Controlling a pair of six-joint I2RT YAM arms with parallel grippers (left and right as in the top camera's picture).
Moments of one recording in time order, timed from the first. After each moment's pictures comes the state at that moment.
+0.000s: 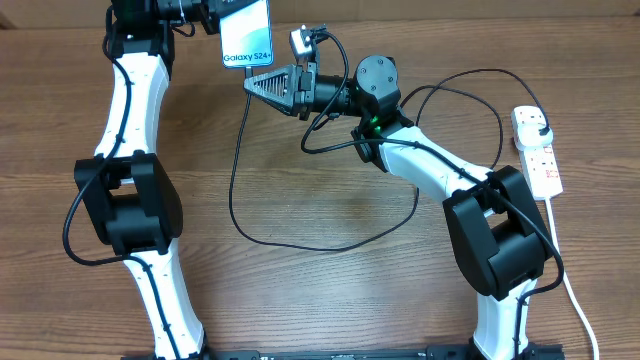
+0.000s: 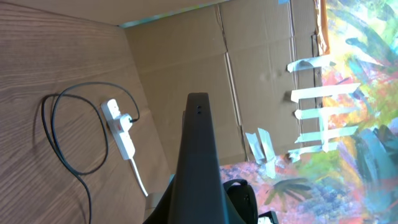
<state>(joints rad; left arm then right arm) 0.07 2.29 2.10 0.33 1.52 -1.45 0.50 2.07 1.43 0.92 -0.96 1.53</state>
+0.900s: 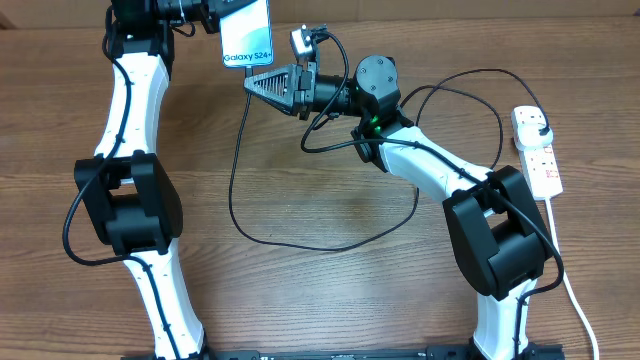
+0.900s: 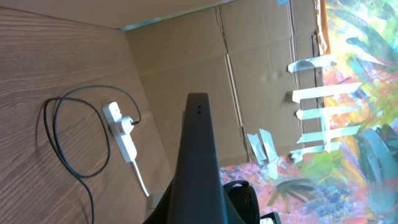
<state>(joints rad) 0.07 2.29 2.10 0.33 1.51 -1.43 0.50 2.07 1.43 0.92 -0.96 1.53</state>
